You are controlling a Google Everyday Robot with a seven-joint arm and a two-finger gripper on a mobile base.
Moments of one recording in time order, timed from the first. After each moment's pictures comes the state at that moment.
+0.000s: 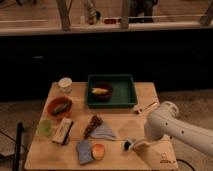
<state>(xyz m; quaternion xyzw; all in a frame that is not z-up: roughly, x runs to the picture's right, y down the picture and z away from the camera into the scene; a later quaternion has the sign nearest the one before) 0.253 0.265 0.753 -0.31 -0.04 -0.14 0.94</state>
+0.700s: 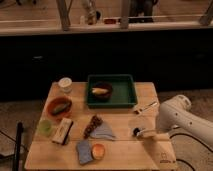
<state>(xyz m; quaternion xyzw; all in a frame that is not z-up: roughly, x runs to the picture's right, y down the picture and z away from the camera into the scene) 0.300 0.235 0.783 -0.31 0.01 -0.03 0.95</state>
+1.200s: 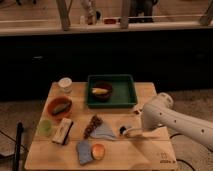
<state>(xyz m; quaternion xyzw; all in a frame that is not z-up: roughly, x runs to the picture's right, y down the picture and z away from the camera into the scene) 0.209 0.229 0.780 -0.30 -0.02 -0.05 0.95</state>
